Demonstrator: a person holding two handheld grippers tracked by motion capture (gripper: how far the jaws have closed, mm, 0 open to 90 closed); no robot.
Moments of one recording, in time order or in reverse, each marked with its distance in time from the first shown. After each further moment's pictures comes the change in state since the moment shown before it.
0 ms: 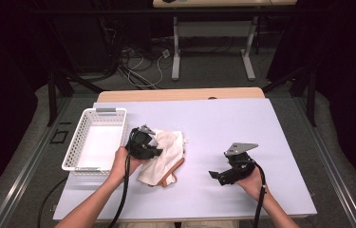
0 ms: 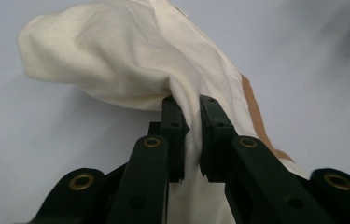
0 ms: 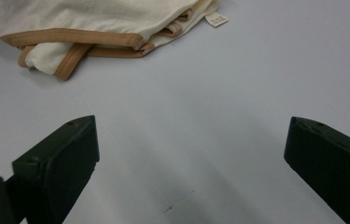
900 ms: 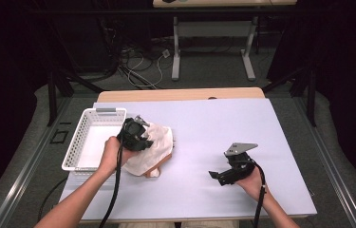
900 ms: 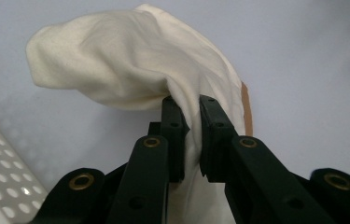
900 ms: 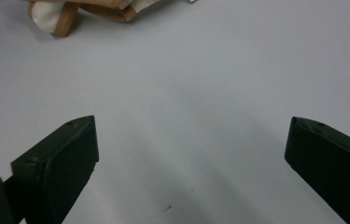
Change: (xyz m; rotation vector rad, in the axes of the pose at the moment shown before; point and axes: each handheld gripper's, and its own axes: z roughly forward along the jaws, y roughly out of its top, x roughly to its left) left arm 0.007 0.019 -0.036 0.063 0.129 0.047; right arm 0.000 0.000 0.000 0.014 -0.005 -0.005
